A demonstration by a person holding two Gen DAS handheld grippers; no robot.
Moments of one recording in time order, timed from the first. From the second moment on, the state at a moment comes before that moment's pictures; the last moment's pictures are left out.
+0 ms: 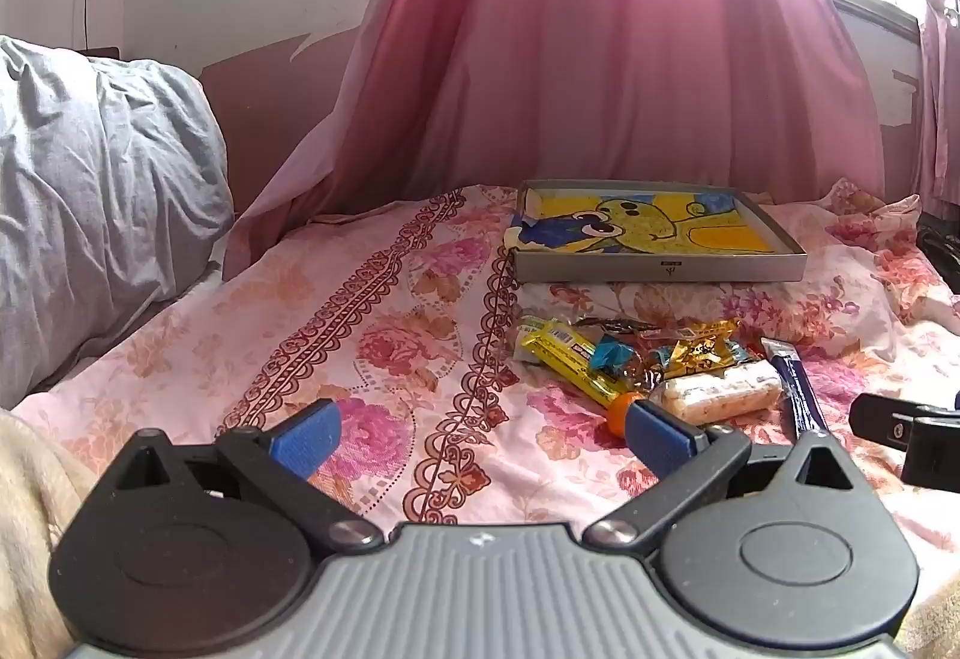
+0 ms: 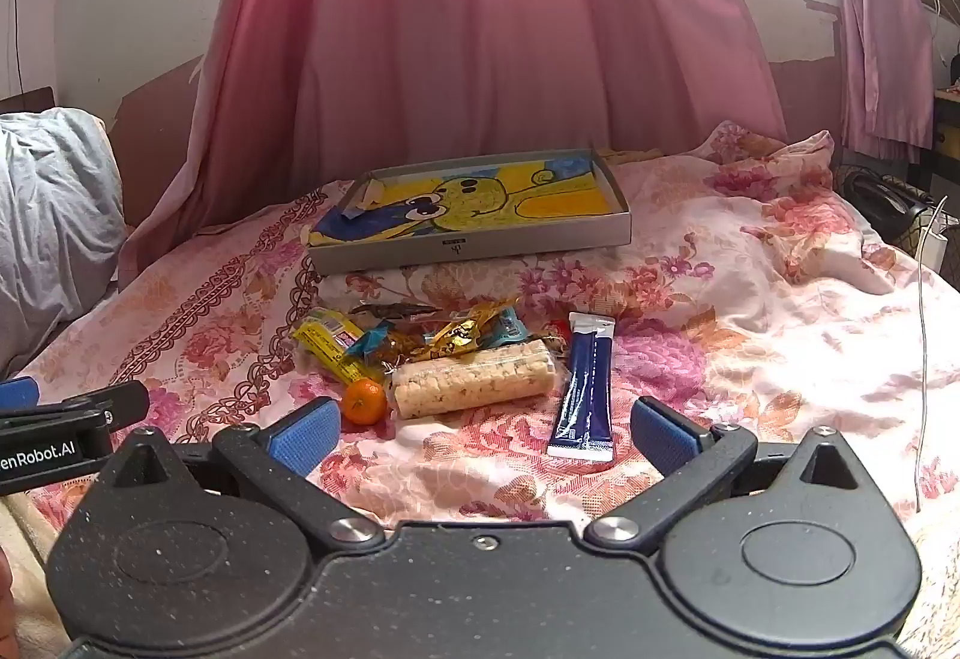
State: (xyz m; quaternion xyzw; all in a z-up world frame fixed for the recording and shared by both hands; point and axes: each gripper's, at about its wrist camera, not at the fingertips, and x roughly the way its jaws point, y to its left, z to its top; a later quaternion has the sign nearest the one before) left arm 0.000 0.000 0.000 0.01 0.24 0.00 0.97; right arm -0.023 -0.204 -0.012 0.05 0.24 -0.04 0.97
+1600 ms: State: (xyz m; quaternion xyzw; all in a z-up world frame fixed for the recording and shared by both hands) left arm 0.001 0.002 -0.002 0.00 0.24 0.00 0.97; right arm -0.023 -0.205 -0.014 0.05 0.25 -0.04 0.97
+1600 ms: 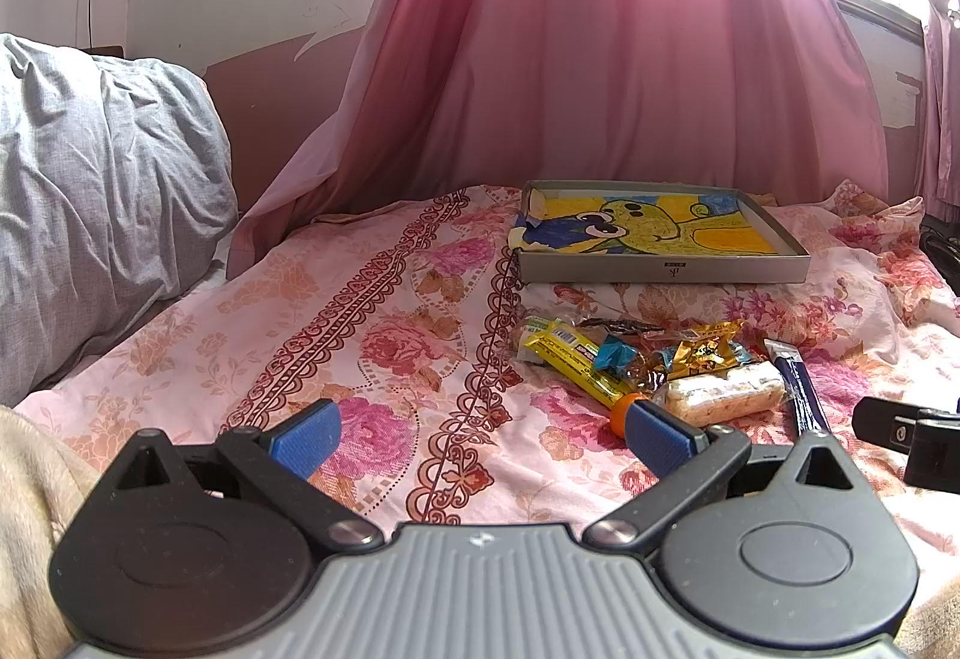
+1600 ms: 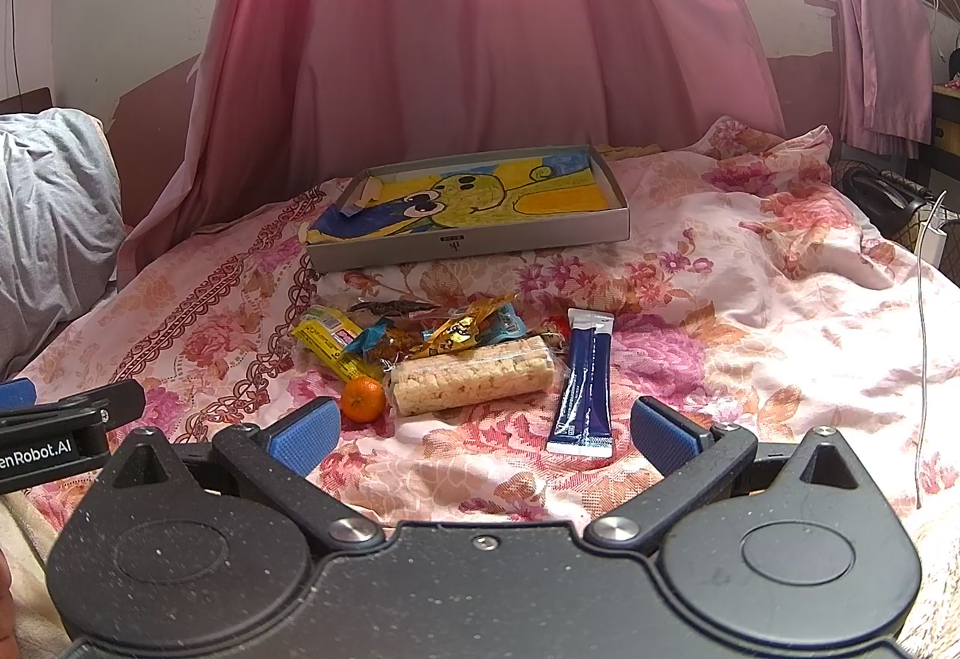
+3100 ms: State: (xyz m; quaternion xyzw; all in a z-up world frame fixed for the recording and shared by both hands) left arm 0.158 -0.050 -0.050 0.11 0.39 -0.15 0.90; right arm 0.134 -0.301 -0.066 0.16 0.45 -0.08 0.88
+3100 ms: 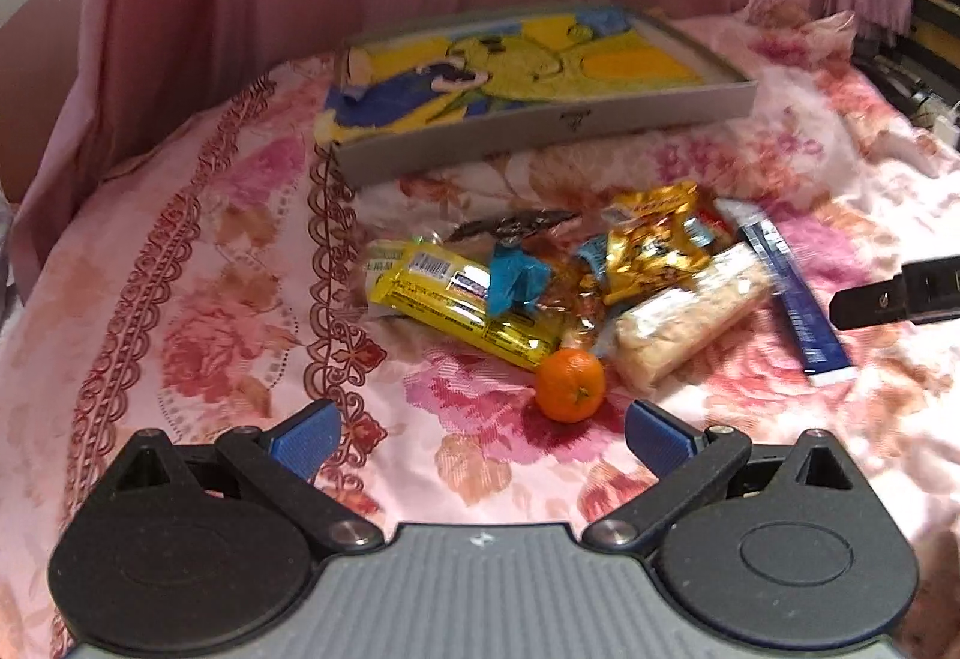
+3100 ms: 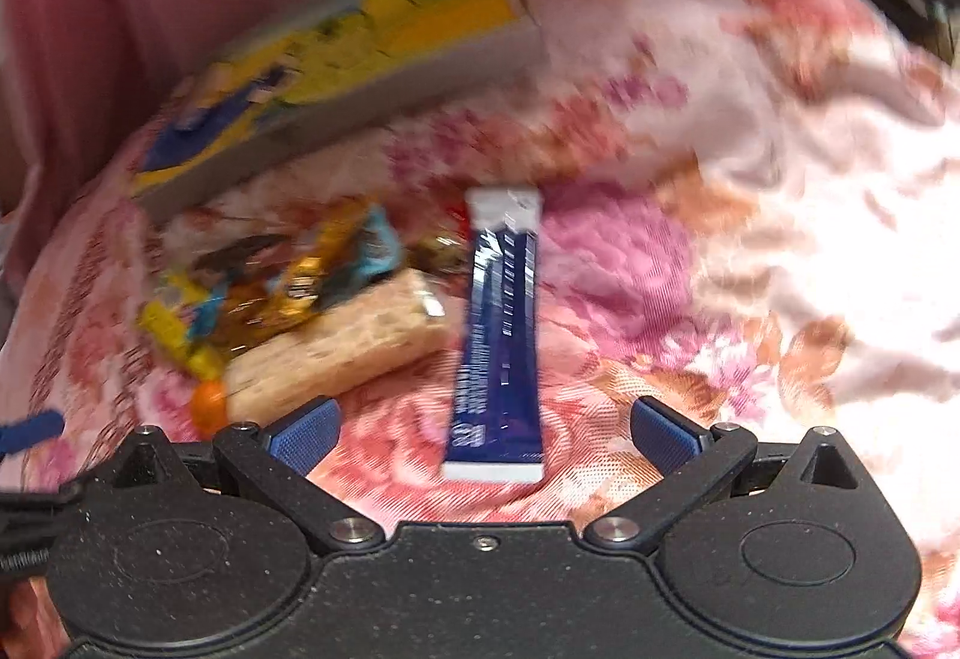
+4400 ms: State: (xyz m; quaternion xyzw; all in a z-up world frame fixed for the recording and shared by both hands) left arm 0.171 -0.060 -0.095 -0.05 0.44 -0.20 0.87; right arm 0.127 -0.278 -0.096 0.28 0.47 -0.05 0.83
